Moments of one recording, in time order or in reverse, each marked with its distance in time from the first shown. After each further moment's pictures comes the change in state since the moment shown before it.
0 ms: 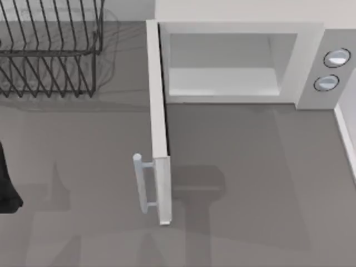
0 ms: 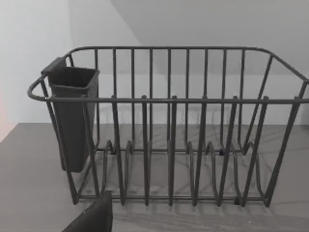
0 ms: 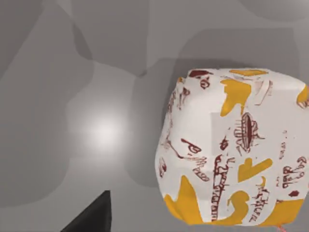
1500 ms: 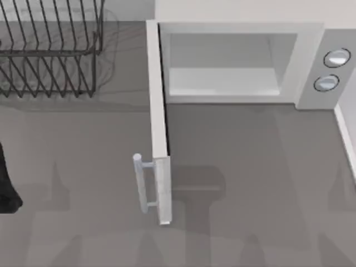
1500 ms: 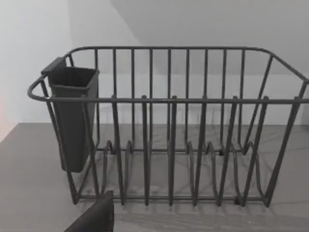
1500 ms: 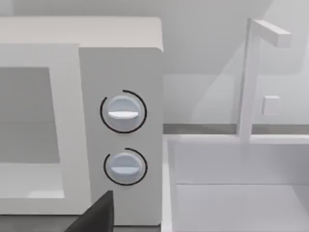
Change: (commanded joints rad) left arm 0.000 0.000 0.000 0.000 0.000 0.000; right arm 0.654 -1.488 -0.879 0.953 0.000 0.935
